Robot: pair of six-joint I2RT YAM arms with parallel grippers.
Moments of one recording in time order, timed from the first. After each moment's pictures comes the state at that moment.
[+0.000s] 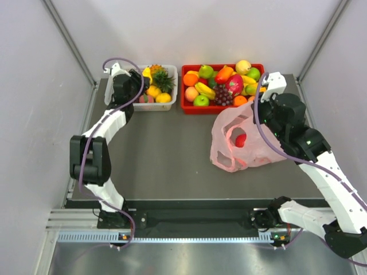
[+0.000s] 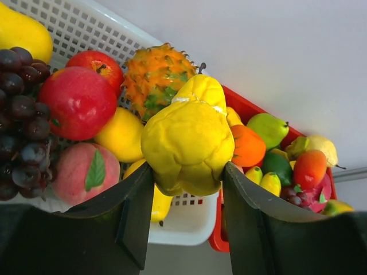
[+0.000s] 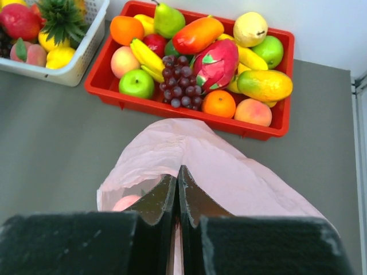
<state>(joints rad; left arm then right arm) -0.12 1.70 1.25 0.27 -0.02 -0.68 0.51 1.00 1.28 -0.56 0.28 0.04</state>
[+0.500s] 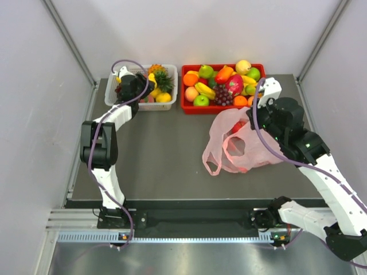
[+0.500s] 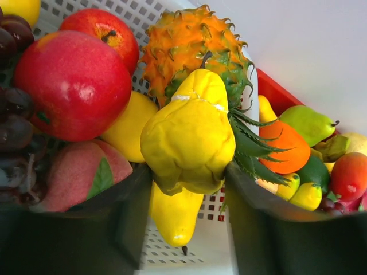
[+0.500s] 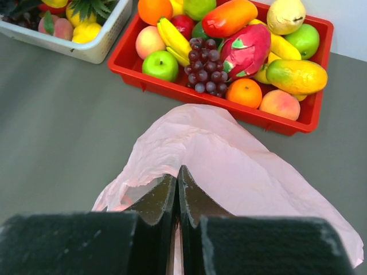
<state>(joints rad) -0.10 1.96 1.39 0.28 0.03 -0.73 0.51 0.97 1.22 -0.57 0.17 0.04</state>
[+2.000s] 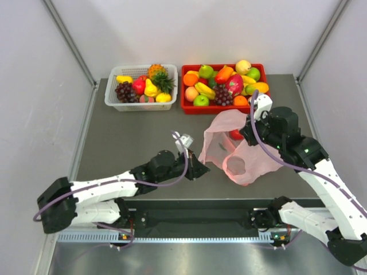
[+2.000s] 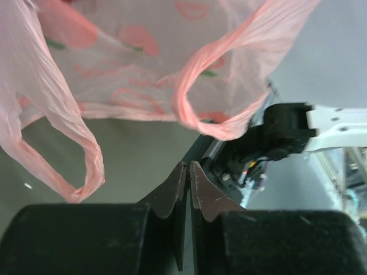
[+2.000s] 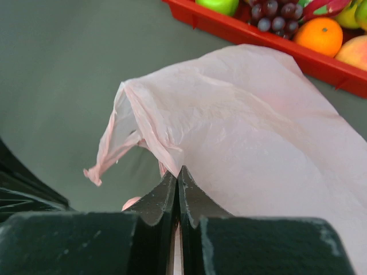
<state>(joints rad) -1.03 1.08 0.54 0.35 0.10 -0.75 0.51 0.91 1.12 -0.69 -0.04 0.09</state>
